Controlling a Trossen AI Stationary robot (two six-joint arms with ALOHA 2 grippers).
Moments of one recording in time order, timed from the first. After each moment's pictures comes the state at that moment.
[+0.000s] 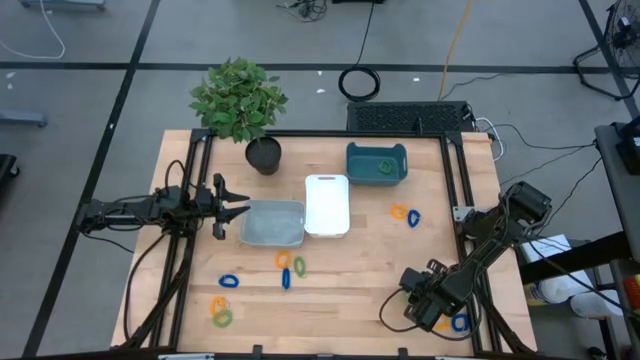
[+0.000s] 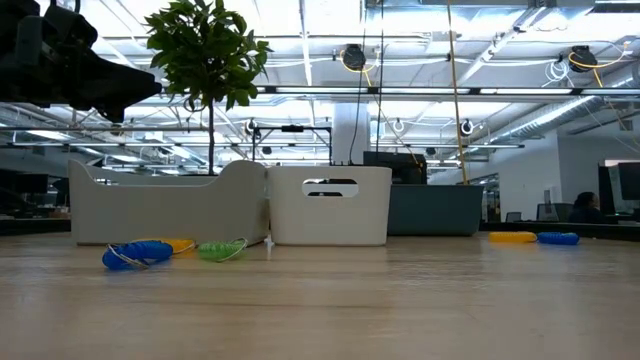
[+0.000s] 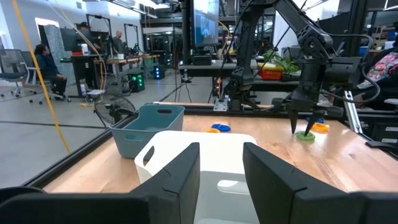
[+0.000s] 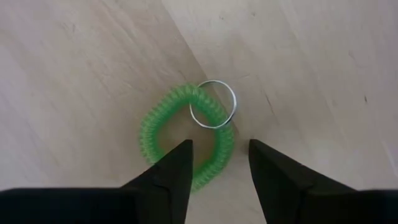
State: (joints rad) left arm 0.01 0.01 0.01 0.06 -0.10 0.02; right arm 0.87 1.66 0.89 -0.78 0.10 1.43
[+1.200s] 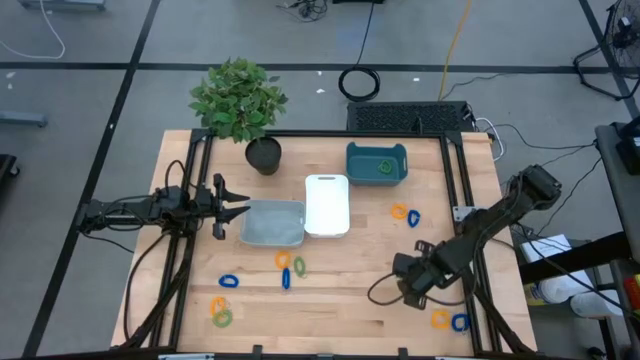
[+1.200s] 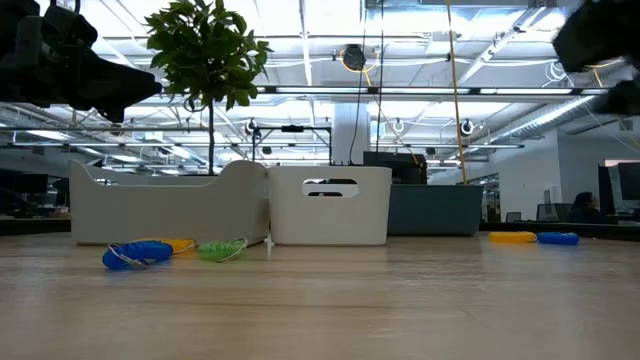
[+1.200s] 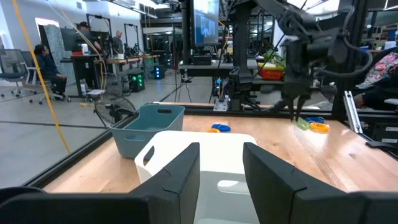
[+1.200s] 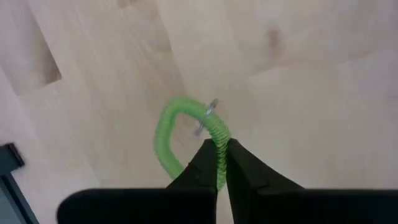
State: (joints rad) left arm 0.01 0.01 0.01 0.06 -0.10 0.02; right arm 0.65 1.45 0.93 -0.88 0.02 0.97
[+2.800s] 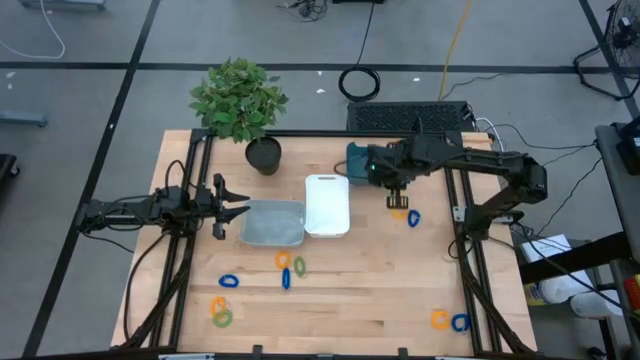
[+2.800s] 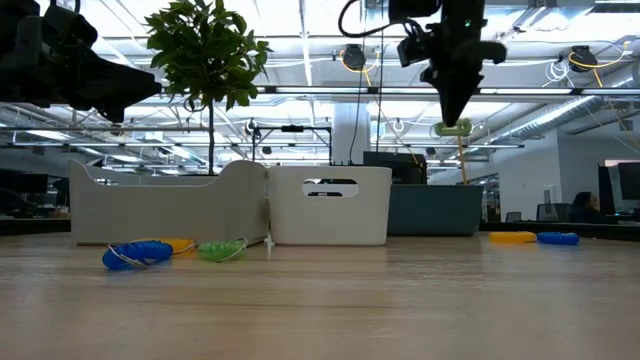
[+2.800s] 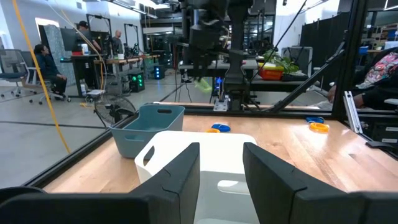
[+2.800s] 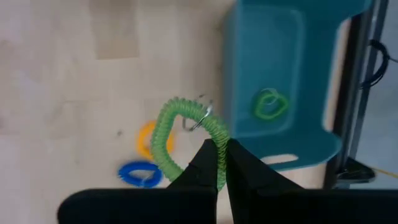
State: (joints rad) left arm 0.01 0.01 0.01 0.06 -0.10 0.02; right arm -0.25 1.52 1.41 -1.31 0.21 -0.24
